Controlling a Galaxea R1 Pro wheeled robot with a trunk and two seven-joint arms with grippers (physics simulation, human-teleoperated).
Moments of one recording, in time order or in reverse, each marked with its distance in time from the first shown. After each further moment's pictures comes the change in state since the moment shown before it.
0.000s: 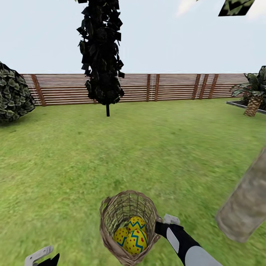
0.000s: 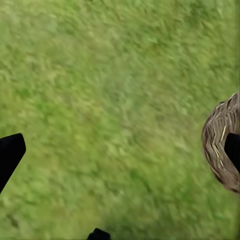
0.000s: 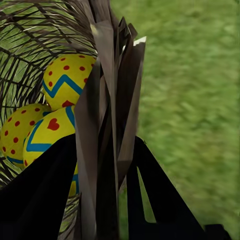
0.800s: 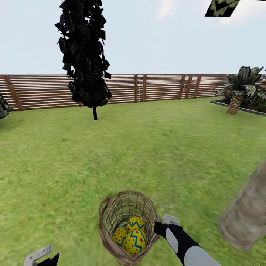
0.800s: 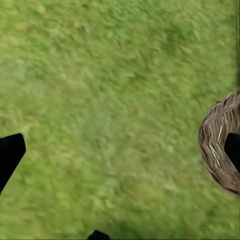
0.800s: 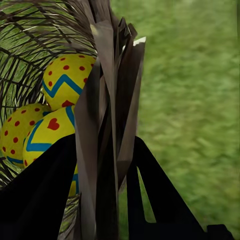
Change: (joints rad) left arm 0.002 0.005 0.000 -0.005 0.003 0.002 -0.006; right arm 0.000 0.006 0.000 0.001 -0.002 0.000 0.000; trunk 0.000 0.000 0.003
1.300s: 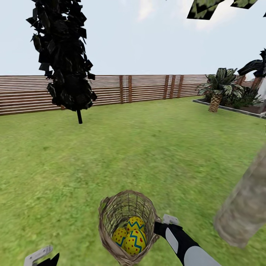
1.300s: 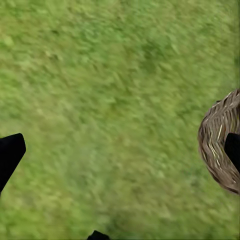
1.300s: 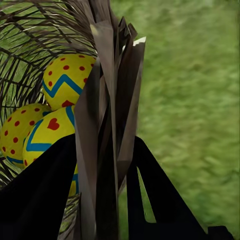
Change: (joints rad) left arm 0.000 0.000 0.000 0.002 0.000 0.000 0.000; right arm 0.000 0.002 0.001 0.000 0.001 0.000 0.001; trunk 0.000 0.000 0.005
